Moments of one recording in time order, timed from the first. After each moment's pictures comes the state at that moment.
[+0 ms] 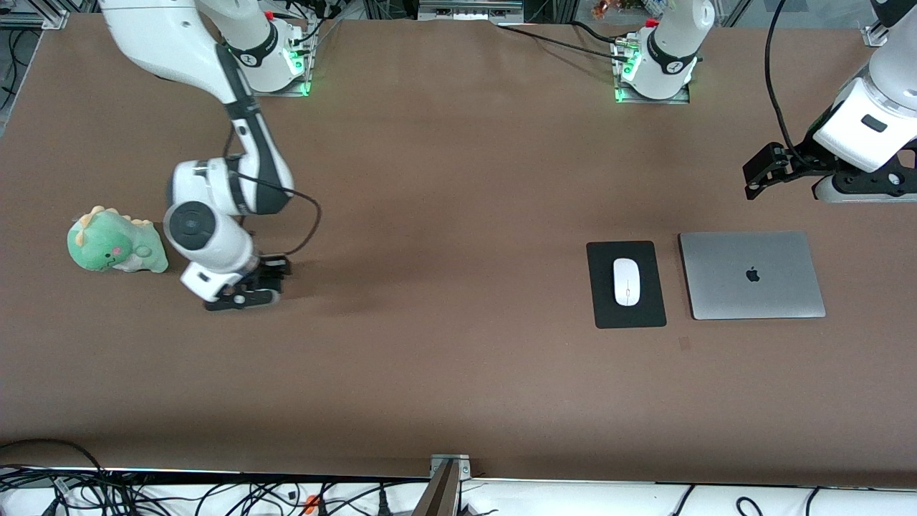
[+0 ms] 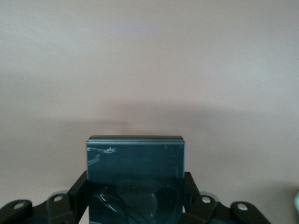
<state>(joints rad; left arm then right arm) 0.13 0.02 -0.25 -1.58 0.06 1.65 -0.14 0.44 0.46 -0.33 -1.98 0.02 2.38 -0.04</state>
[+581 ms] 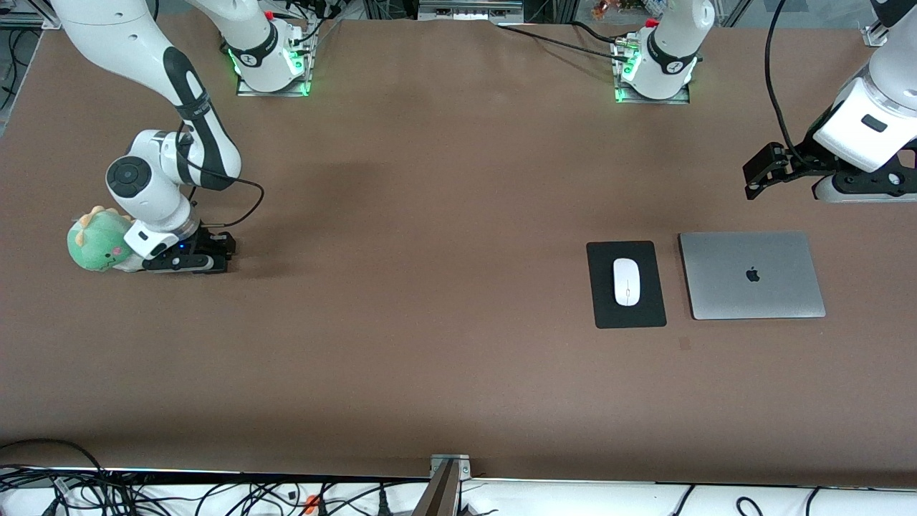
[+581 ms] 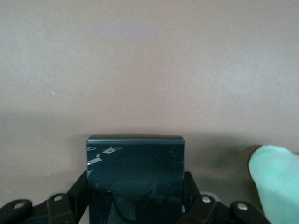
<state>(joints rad) 0.13 0.02 -0.25 -1.58 0.06 1.65 -0.14 0.28 0.41 -0.34 -2.35 0.02 2.85 -0.17</state>
